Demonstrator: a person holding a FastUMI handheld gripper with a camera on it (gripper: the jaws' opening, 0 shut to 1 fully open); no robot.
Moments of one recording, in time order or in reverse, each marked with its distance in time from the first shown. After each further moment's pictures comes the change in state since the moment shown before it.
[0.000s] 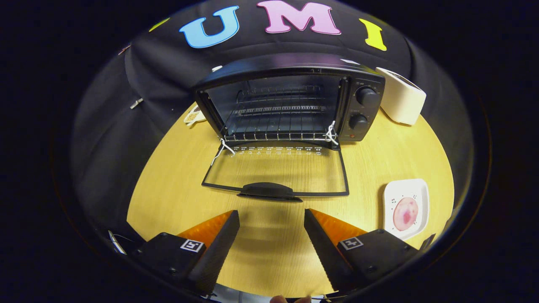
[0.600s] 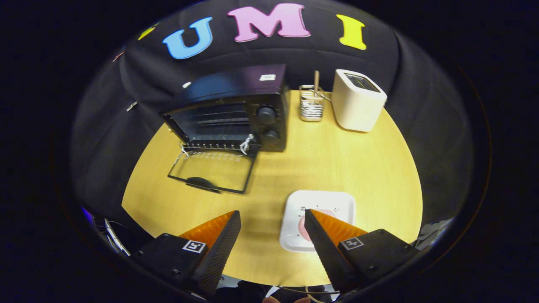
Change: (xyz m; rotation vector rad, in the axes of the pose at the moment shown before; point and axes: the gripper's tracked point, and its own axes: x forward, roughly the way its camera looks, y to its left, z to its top) arm -0.070 -0.195 0.018 -0.013 0.084 -0.070
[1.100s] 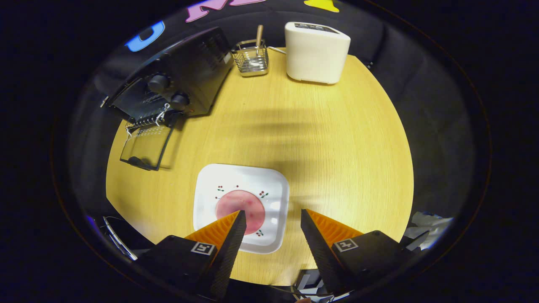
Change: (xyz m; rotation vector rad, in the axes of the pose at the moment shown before) arm 0.065 -0.136 -0.045 0.060 0.290 -0.049
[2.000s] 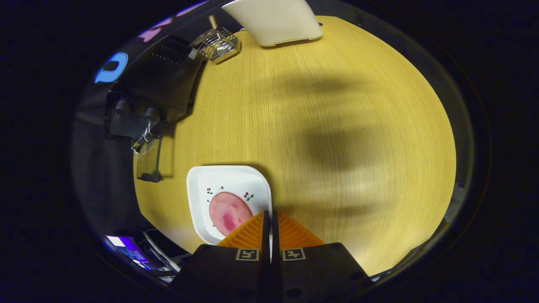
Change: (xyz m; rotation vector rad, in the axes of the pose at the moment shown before) arm 0.025 0.003 -0.009 0.276 0.107 0.300
